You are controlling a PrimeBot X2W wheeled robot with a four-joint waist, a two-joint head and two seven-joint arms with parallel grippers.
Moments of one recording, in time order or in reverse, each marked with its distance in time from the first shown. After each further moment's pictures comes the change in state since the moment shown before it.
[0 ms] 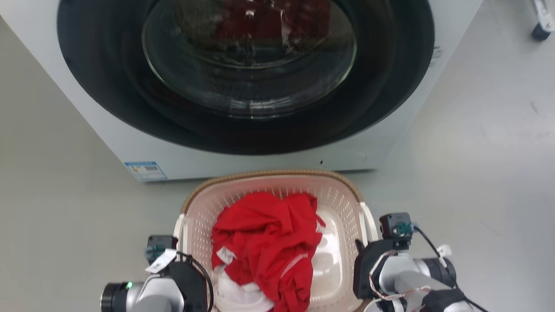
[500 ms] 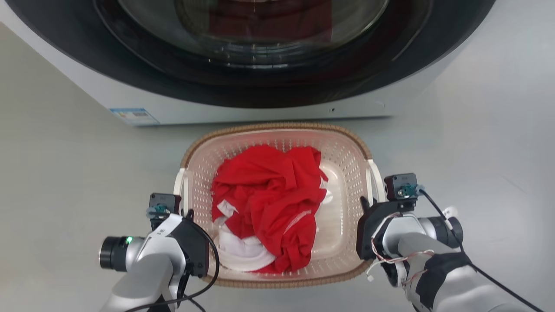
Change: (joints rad) left arm -0.139 0.000 -0.019 -0.009 0.038 0.009 -0.011; right arm -0.141 -0.003 0.002 0.049 -0.033 0.000 -0.025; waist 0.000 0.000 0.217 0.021
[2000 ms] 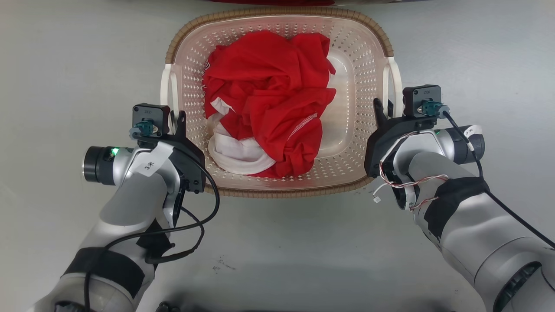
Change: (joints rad) left arm -0.281 -0.005 0.017 0.017 0.021 0.009 -0.094; right arm -0.283 -0.007 -0.004 0.068 -0.046 0.000 -0.105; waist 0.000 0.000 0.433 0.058
